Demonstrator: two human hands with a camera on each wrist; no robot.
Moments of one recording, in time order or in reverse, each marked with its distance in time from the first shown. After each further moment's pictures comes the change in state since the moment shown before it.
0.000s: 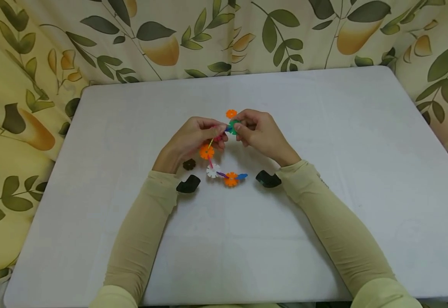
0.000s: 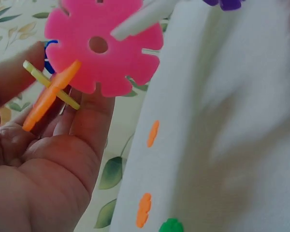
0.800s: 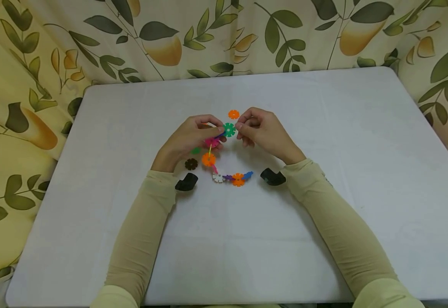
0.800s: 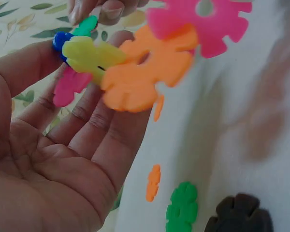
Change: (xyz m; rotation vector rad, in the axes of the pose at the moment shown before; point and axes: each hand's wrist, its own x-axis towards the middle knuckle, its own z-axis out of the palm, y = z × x) left_hand -0.003 0.001 -0.013 0.135 0.039 -0.036; right_hand 0.003 0.005 -0.006 0.007 -0.019 0.057
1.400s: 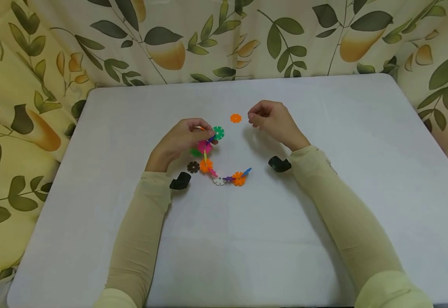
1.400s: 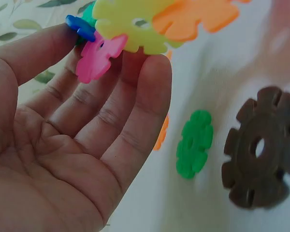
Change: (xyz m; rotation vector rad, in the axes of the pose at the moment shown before) left_hand -0.007 -0.002 -0.027 0.156 0.070 -0.012; right_hand 0.030 0.010 -0.030 -0.184 0.087 0.051
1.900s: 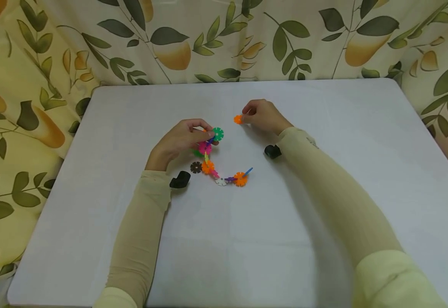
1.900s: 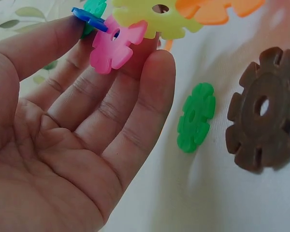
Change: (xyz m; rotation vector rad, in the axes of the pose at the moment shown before) left_hand -0.001 -0.005 -0.013 0.054 -0.009 -0.042; right_hand 0.065 0.017 0.014 -0.318 -0.212 0.095
